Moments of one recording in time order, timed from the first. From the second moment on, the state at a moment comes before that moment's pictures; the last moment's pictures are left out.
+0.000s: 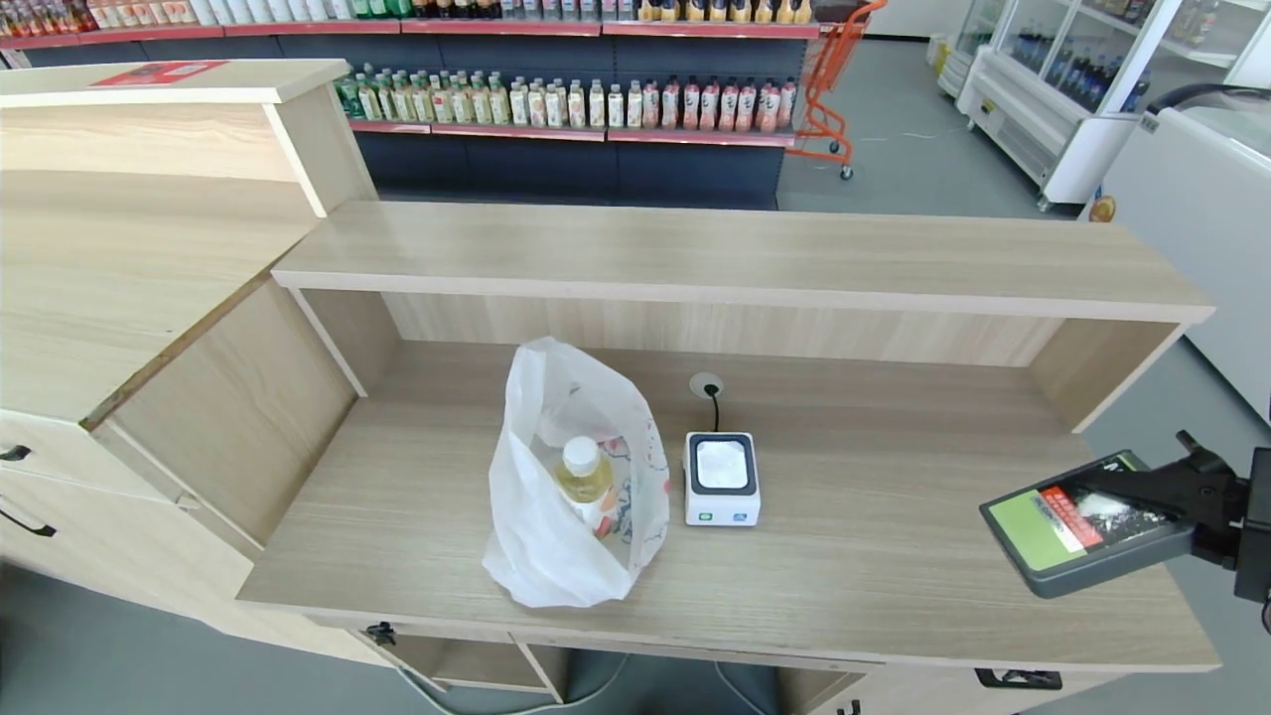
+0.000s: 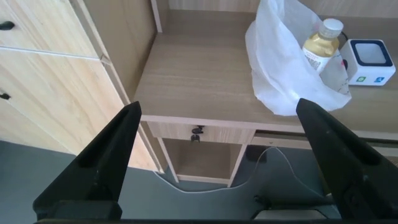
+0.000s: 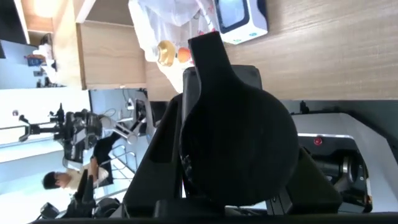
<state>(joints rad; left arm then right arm) 0.00 0.00 0.00 0.00 0.01 0.02 -0.31 1.25 -0.56 -0.17 0.87 0.48</state>
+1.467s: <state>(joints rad) 0.00 0.00 0.00 0.00 0.01 0.01 0.27 1.90 -0.58 -0.85 0.41 0.34</state>
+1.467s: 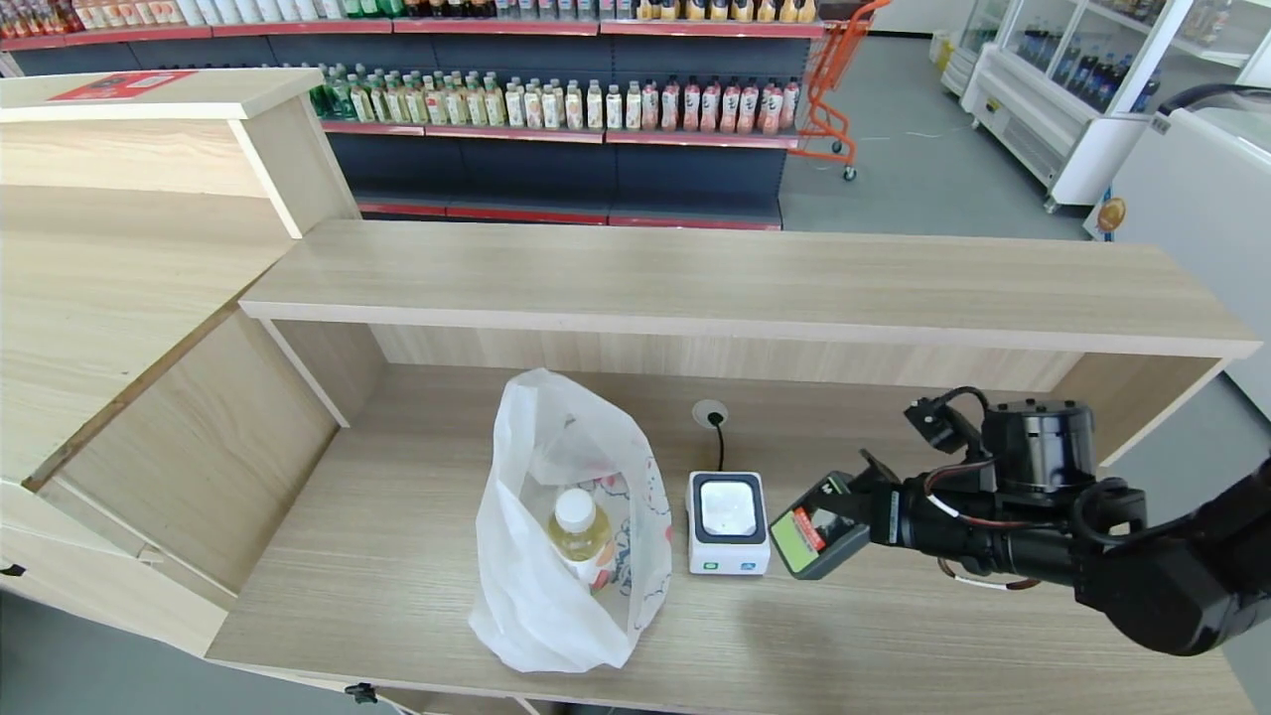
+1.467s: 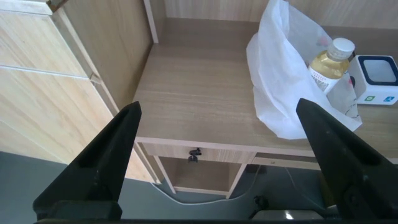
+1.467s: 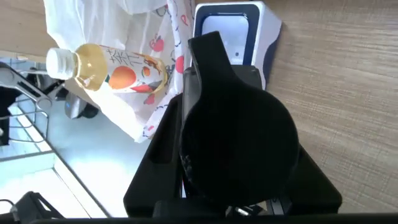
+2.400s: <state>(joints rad) 0.00 0.00 0.00 0.00 0.01 0.01 0.36 2.13 -0.72 -0.99 0.34 0.31</state>
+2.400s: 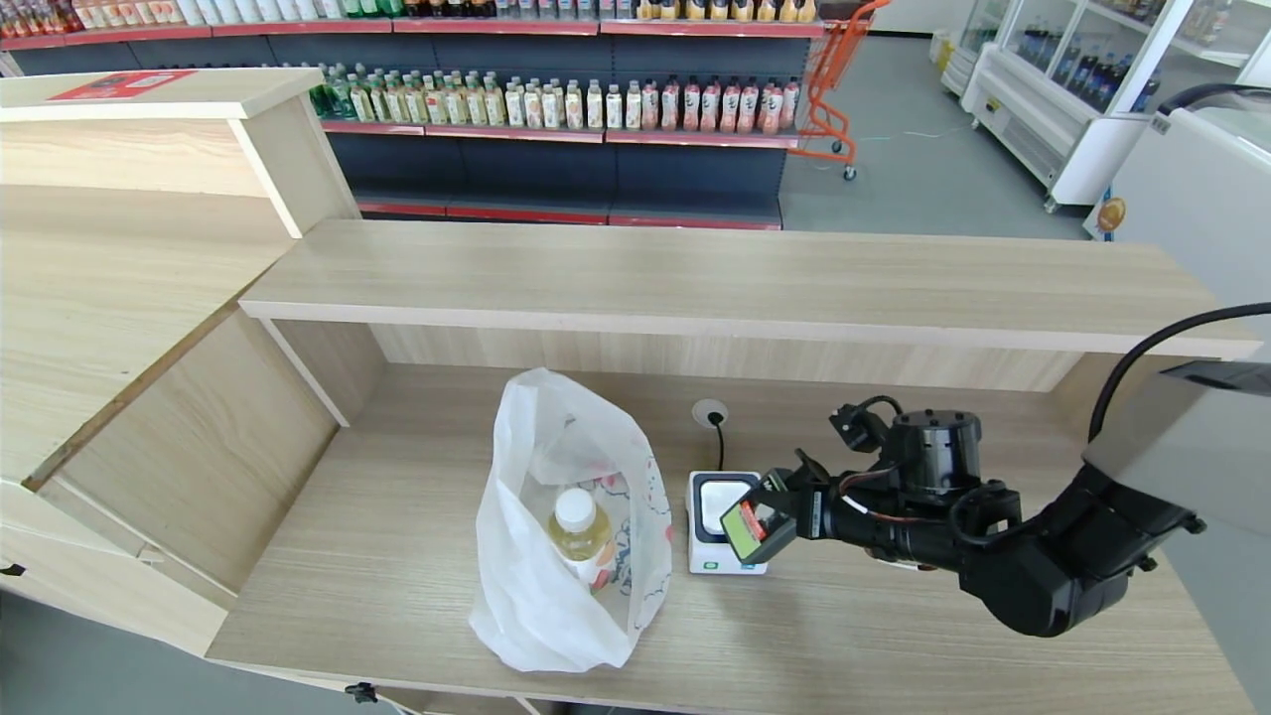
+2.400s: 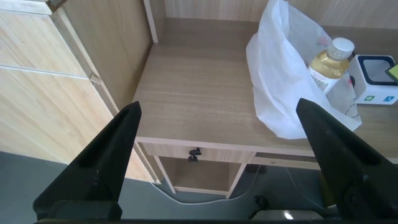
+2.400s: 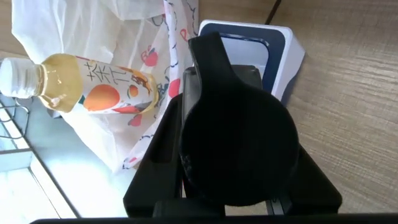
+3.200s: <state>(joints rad) 0.00 0.00 0.00 0.00 0.01 0.01 0.36 2.20 -0.82 -0.98 0.30 0.32</state>
